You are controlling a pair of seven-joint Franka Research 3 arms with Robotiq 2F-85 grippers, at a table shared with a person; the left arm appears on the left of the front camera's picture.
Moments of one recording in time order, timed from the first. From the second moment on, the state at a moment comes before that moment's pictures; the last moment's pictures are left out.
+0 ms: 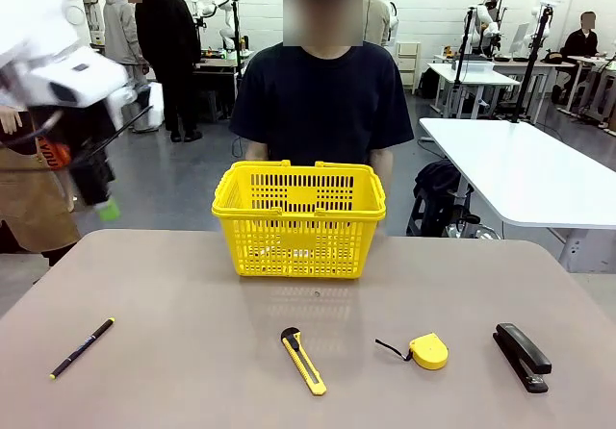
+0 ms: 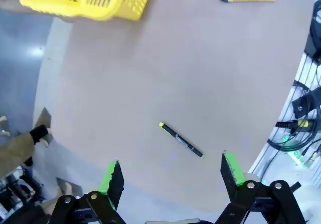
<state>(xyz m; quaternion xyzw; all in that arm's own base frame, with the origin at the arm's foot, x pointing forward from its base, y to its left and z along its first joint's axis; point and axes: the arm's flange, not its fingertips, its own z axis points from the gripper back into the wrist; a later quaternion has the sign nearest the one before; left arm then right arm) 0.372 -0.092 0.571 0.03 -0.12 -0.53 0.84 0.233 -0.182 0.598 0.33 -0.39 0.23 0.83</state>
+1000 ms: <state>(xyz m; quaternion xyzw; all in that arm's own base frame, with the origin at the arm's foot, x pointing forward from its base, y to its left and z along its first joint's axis) 0.380 -0.080 0.556 -0.01 -0.12 -0.51 0.85 0.232 -0.183 0.598 0.33 -0.39 0.23 0.83</state>
